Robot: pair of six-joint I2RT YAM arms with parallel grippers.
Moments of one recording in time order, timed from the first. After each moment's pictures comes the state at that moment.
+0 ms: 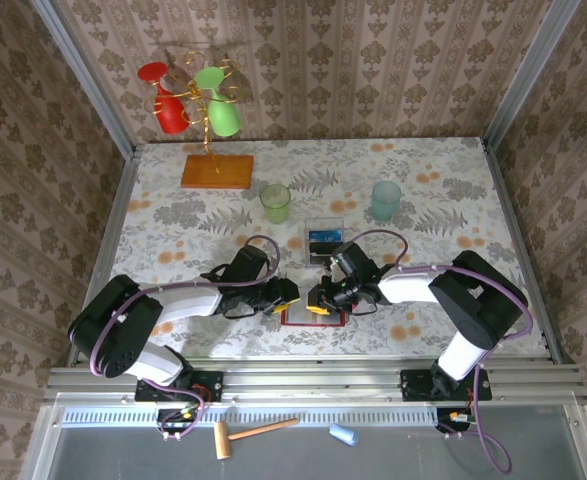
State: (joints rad) left arm -0.74 1.46 0.52 0.04 0.49 -1.05; right arm 0.67 1.66 0.65 0.06 -0.59 1.02
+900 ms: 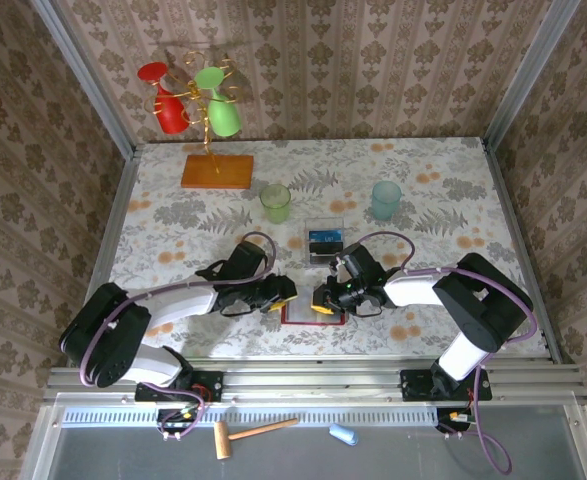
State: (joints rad) left arm -0.73 1.39 0.57 -0.09 0.47 -1.04; right arm 0.64 1.63 0.59 0.12 -0.58 1.02
